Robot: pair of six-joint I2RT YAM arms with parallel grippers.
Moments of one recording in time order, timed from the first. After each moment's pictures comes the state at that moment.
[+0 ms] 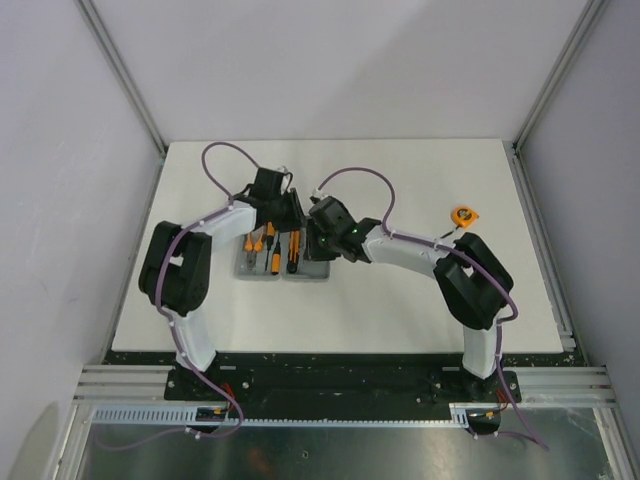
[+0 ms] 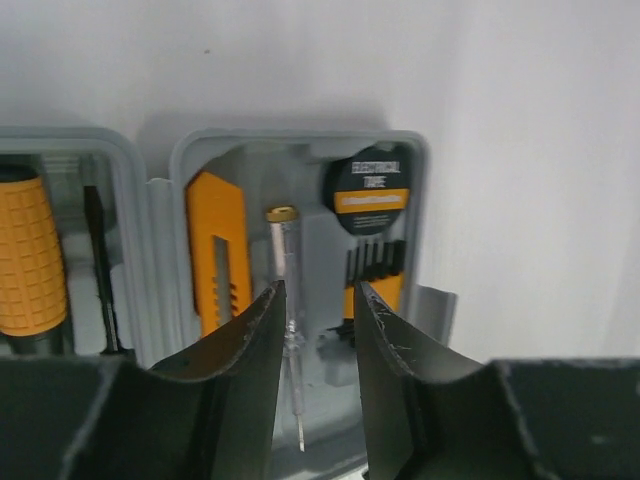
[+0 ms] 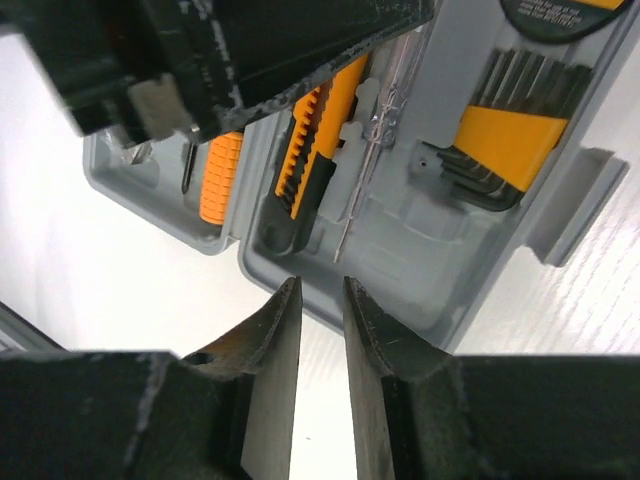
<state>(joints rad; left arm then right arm) -0.36 1.84 1.23 -0.24 0.20 -0.58 0.84 1.91 1.36 -0.25 -0.01 0.64</state>
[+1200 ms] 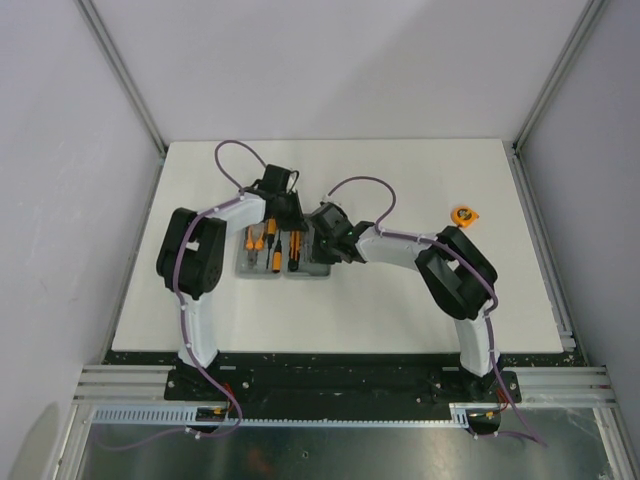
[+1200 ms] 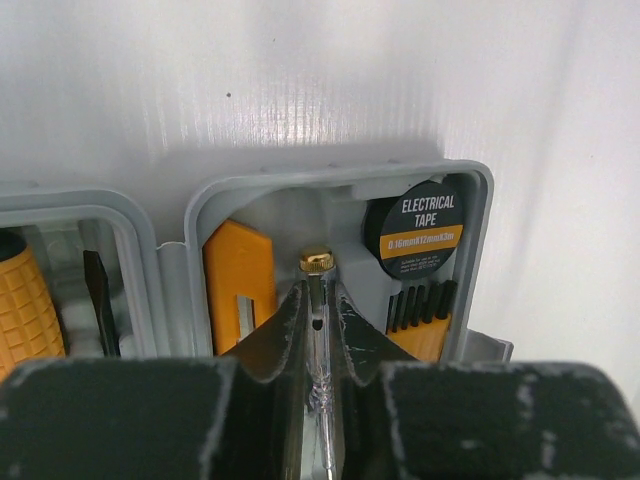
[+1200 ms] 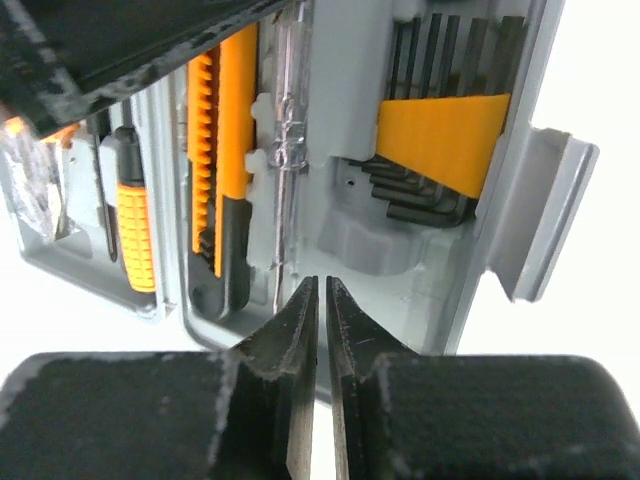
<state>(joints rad) -0.35 2.02 1.37 -0.33 0.19 -0.53 0.82 2.03 1.36 -0.21 0.03 0.82</state>
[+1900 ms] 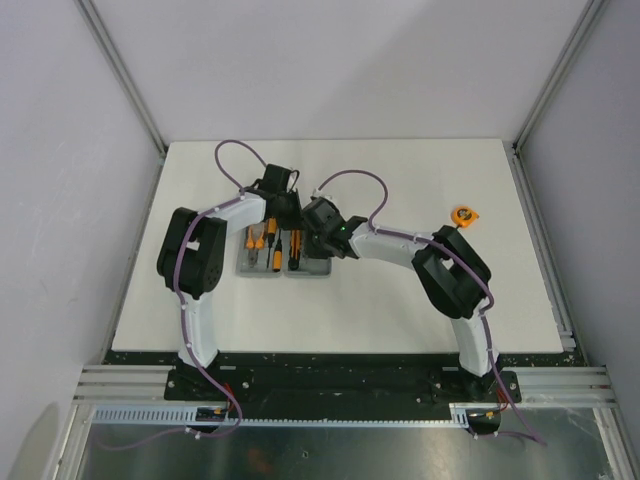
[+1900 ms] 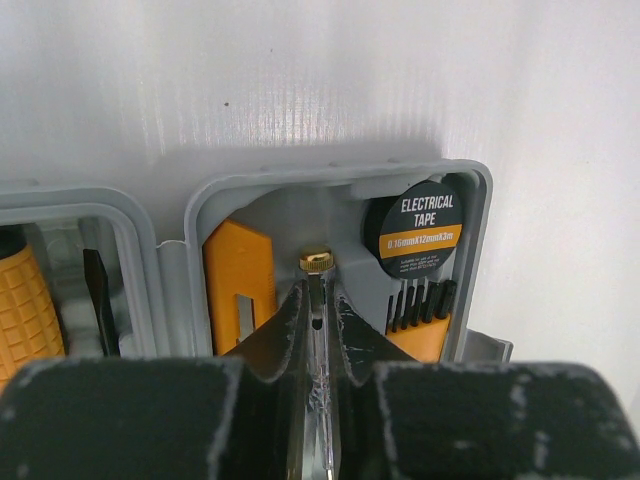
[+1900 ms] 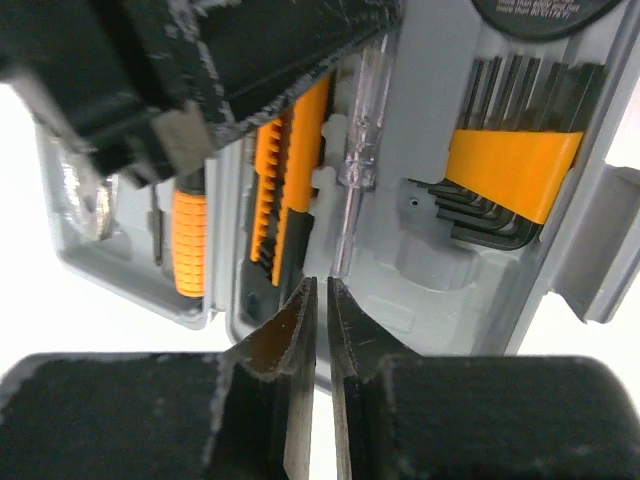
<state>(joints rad) -0.35 2.03 1.38 -0.32 0.19 -0.53 0.84 2.03 1.45 -0.25 0.07 0.78</state>
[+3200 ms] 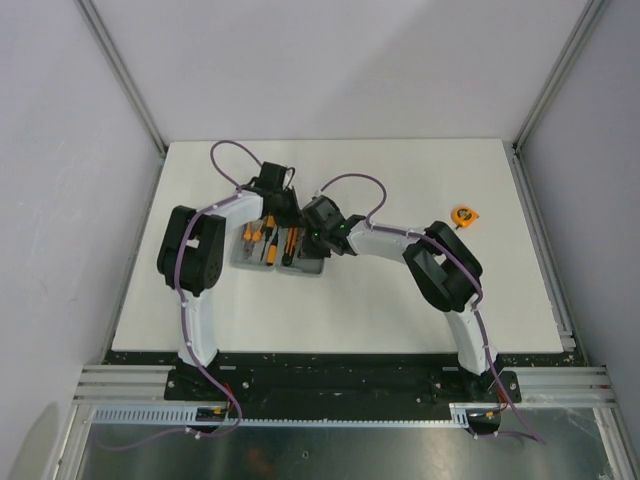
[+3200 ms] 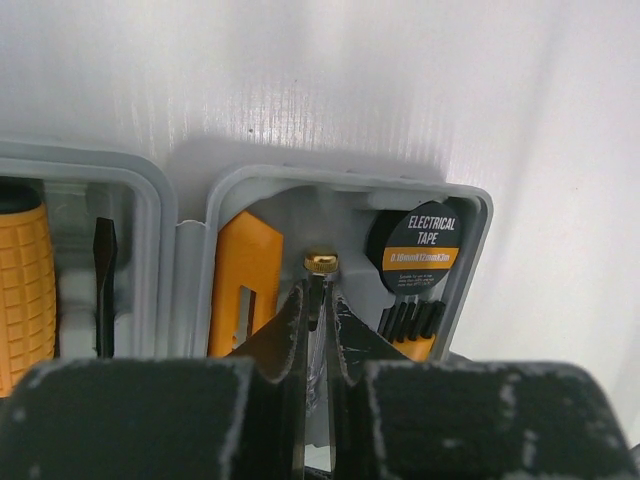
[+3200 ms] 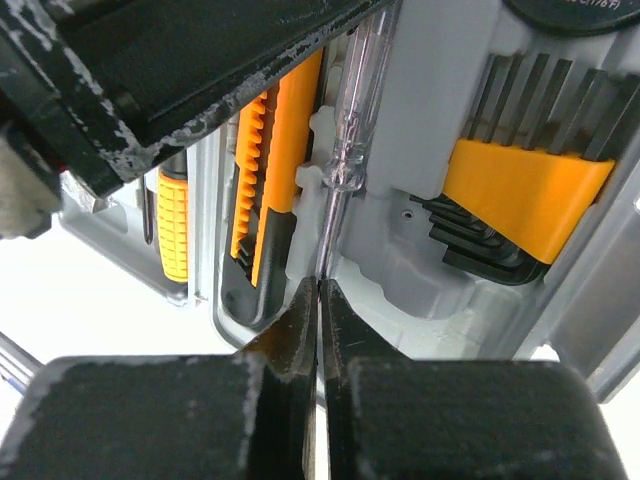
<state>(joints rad) -0.33 2.05 1.40 -0.32 0.21 -0.57 0.82 2.14 1.50 -0.23 -0.05 0.86</state>
